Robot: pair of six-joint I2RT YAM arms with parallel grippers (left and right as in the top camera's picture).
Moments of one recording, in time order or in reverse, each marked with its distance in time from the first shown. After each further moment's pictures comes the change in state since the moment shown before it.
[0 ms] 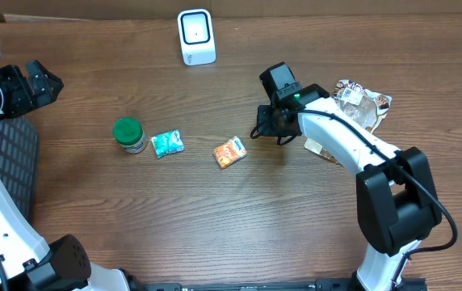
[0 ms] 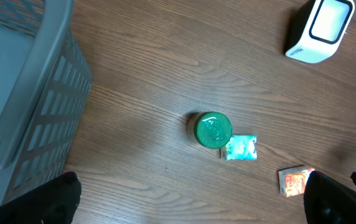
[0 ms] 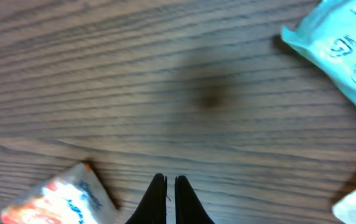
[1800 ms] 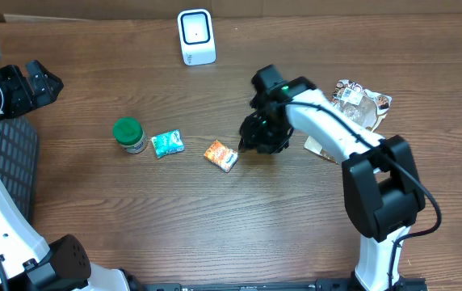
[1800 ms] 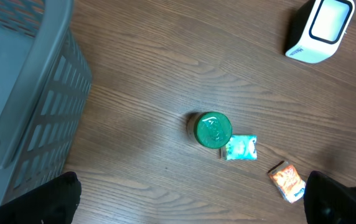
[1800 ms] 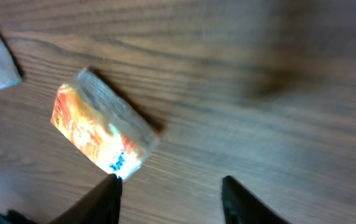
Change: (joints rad) left arm 0.000 0.000 0.000 0.000 0.000 0.000; right arm -0.009 0.106 0.121 -0.237 -0.381 -0.053
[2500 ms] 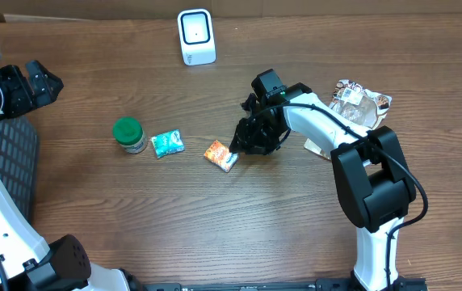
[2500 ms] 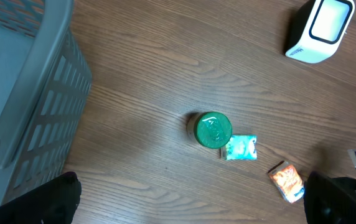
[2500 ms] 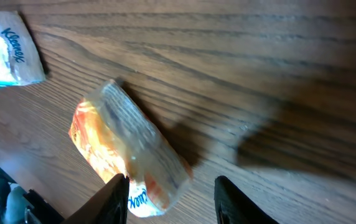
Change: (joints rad) left arm 0.000 0.000 0.000 0.000 0.000 0.000; right arm 0.002 0.079 -0.044 0.161 -0.158 -0.051
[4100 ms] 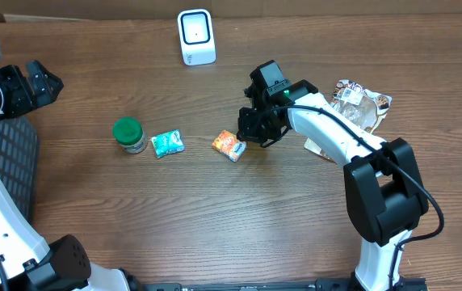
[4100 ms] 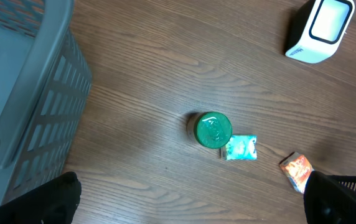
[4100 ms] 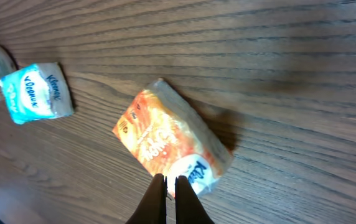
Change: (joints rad) left arm 0.000 0.000 0.000 0.000 0.000 0.000; right arm 0.018 -0.107 0.001 0.040 0.151 0.099
